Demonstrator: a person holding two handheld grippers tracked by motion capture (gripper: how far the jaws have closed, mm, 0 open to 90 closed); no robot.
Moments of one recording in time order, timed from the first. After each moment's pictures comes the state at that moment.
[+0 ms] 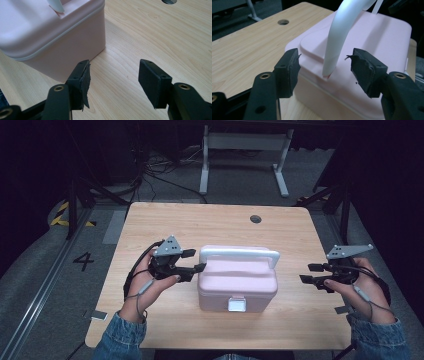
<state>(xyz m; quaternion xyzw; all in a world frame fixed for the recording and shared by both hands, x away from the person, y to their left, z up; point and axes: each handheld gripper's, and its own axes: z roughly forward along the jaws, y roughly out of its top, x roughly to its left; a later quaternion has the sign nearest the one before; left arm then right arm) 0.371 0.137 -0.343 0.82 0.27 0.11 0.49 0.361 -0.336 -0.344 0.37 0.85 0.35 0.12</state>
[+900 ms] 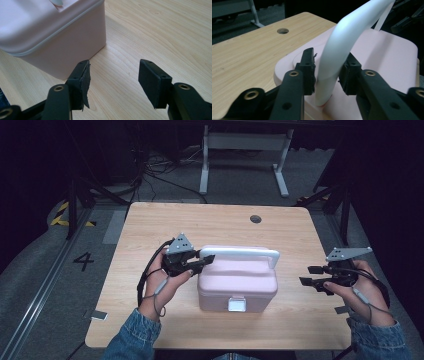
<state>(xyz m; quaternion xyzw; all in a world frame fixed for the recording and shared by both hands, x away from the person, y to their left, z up) 0.377 0.110 -0.347 0.79 0.28 0.12 0.52 0.359 -0.337 -0.350 0.37 0.85 0.35 0.12</state>
